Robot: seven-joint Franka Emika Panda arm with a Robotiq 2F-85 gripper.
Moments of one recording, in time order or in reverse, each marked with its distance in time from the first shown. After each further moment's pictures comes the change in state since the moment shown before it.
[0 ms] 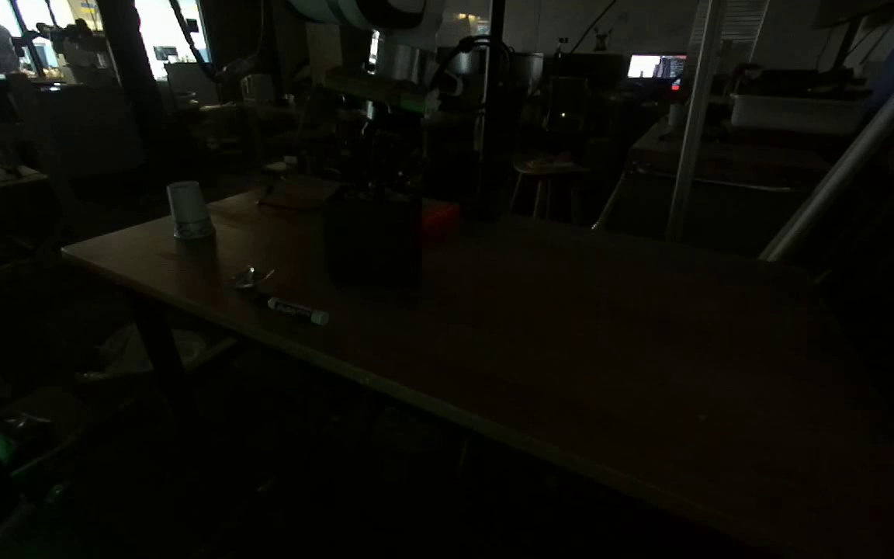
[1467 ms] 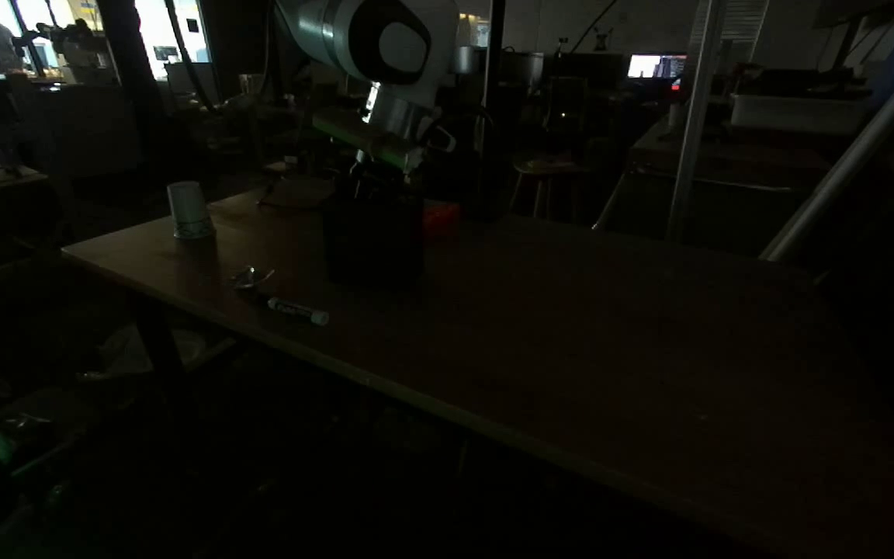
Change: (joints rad) arm -0.023 0.040 0.002 -0.092 0.125 0.010 0.000
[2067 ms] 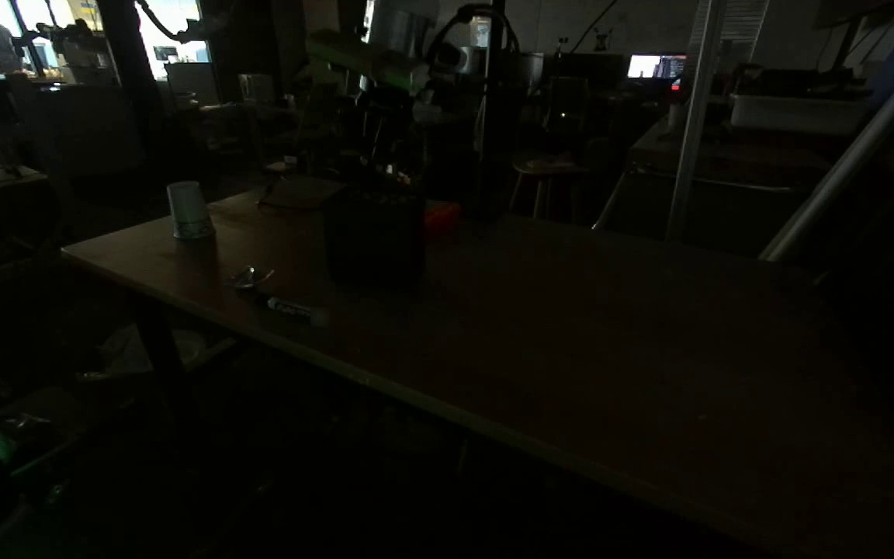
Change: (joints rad) arm -0.005 -0.196 -0.021 -0.014 -0.001 -0.002 0.000
